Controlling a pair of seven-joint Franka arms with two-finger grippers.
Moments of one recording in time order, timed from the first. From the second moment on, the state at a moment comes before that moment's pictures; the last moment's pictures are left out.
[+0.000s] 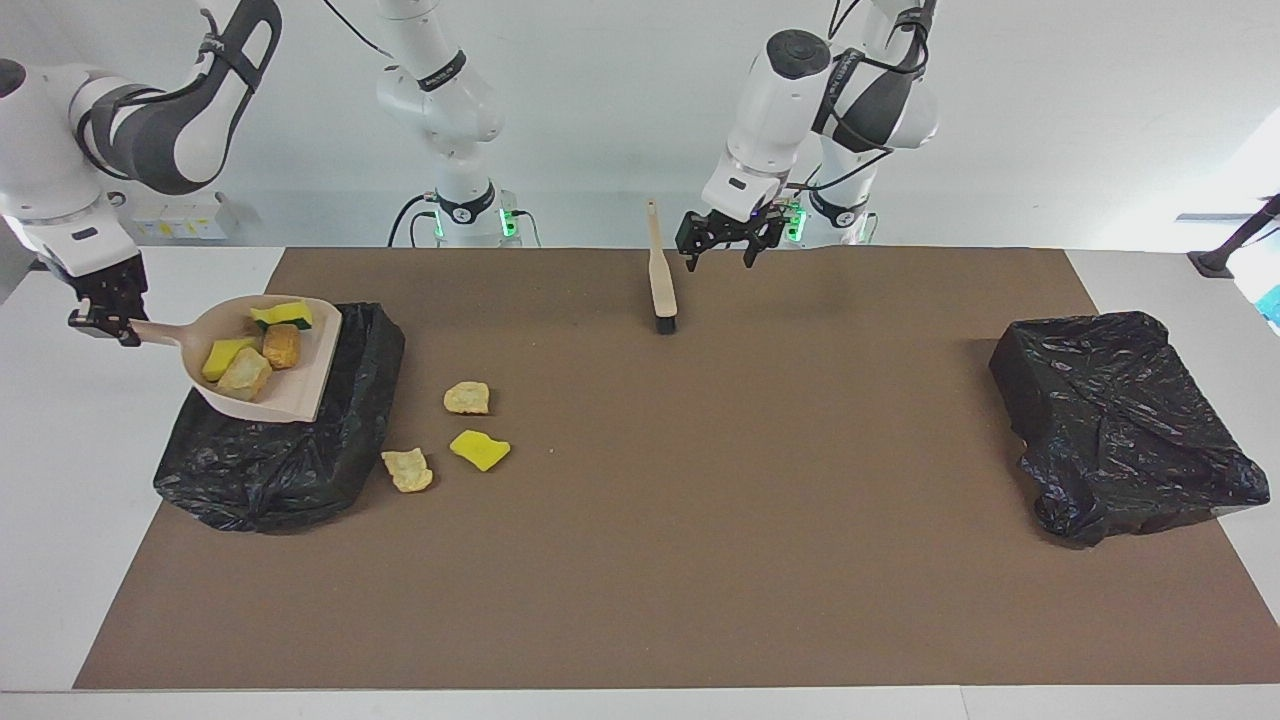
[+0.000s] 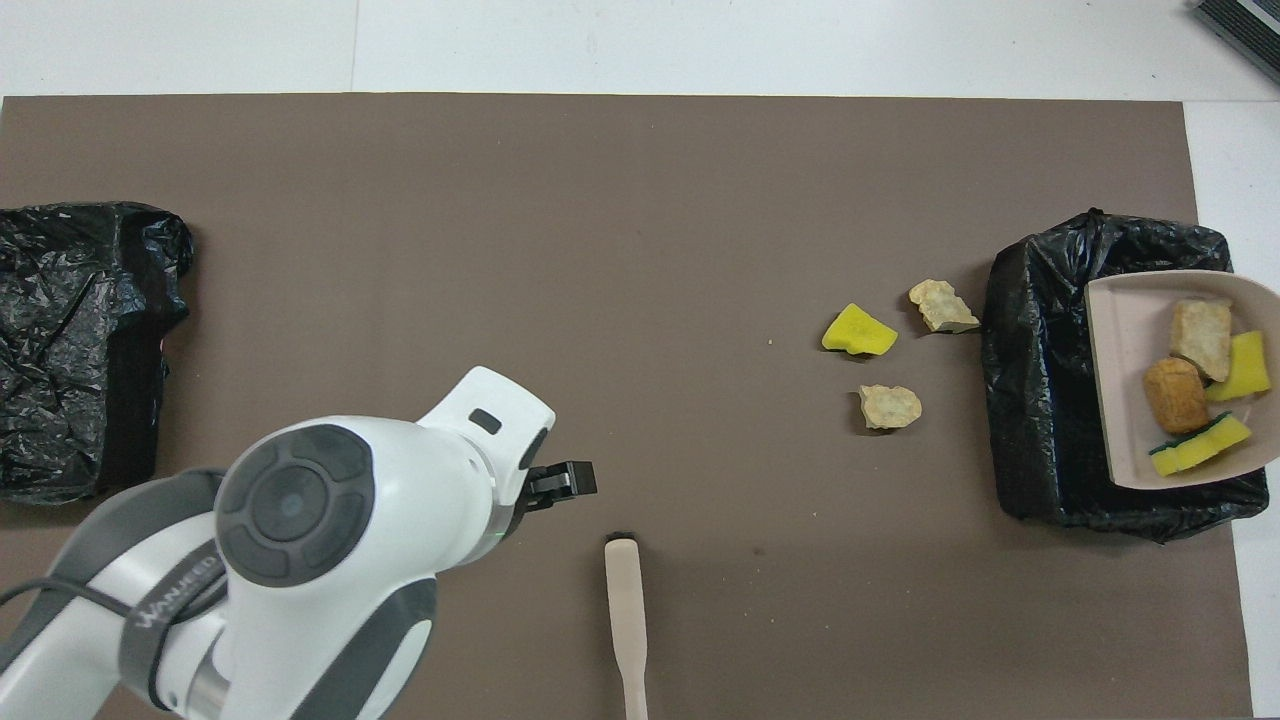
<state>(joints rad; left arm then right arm) -0.30 -0.17 -0.17 -1.98 -0.18 1.86 -0.63 -0.39 0.08 -0.06 -1.81 -0.36 2.08 -1.87</state>
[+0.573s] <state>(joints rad) -0.03 -0.15 -0.16 -1.85 -0.08 1.77 -0.04 -0.25 0.08 -0.05 -1.80 -0.72 1.98 -1.60</state>
